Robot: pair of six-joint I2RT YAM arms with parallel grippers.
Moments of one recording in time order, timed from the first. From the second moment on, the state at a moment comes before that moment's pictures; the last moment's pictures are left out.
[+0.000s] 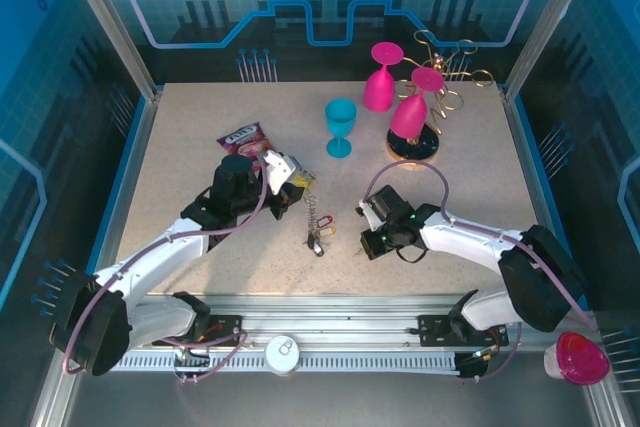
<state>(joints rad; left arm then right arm) -0.46 1.15 0.69 0.05 0.45 0.13 0.67 1.40 0.69 -0.45 -0.17 0.28</state>
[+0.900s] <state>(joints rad) -0.46 1.15 0.68 0.09 0.45 0.15 0.65 1.49 0.69 -0.41 -0.24 0.28</state>
